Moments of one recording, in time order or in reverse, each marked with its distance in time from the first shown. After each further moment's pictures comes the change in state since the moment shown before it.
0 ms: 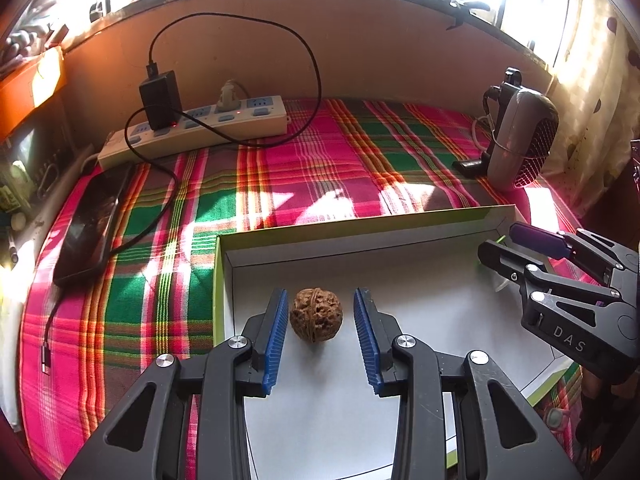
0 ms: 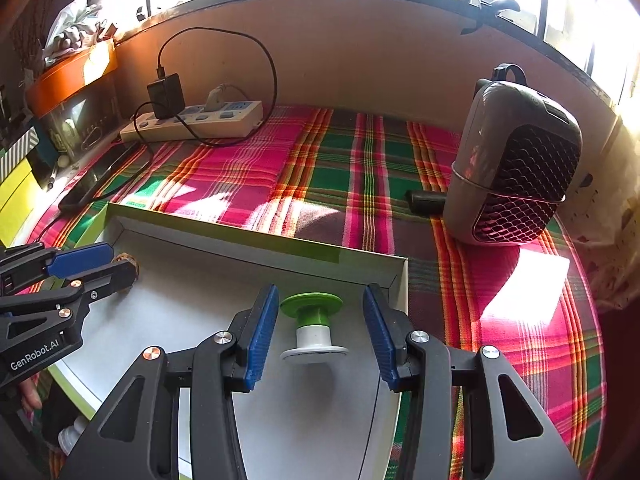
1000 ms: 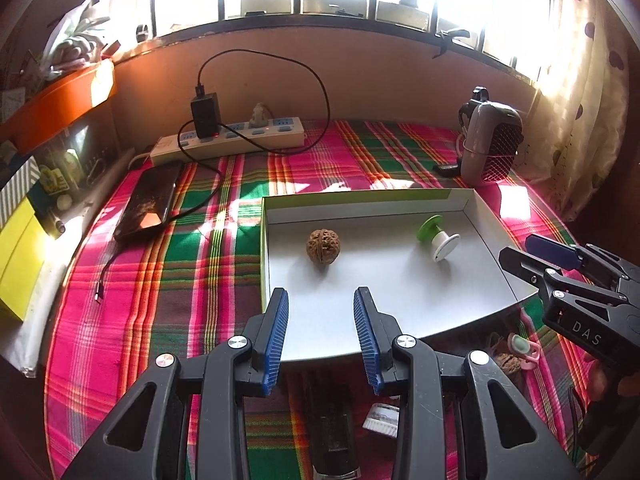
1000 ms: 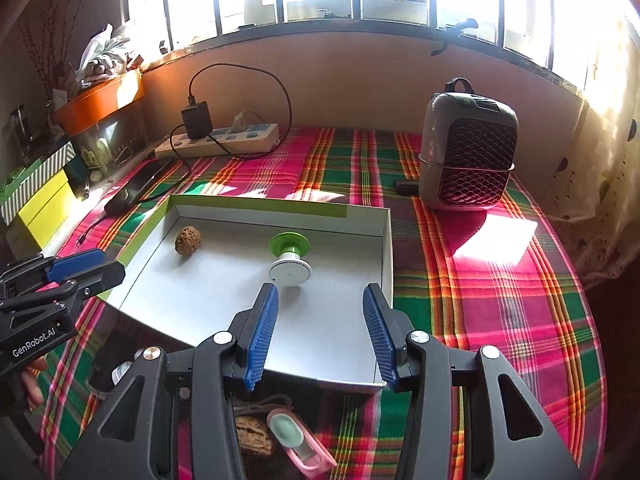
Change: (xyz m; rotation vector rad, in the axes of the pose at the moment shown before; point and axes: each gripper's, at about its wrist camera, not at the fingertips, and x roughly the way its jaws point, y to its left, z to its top) left arm -0.082 -0.005 -0.055 -0.015 -0.097 0.040; right arm -0.080 0.012 -0.051 0.060 -0.091 0.026
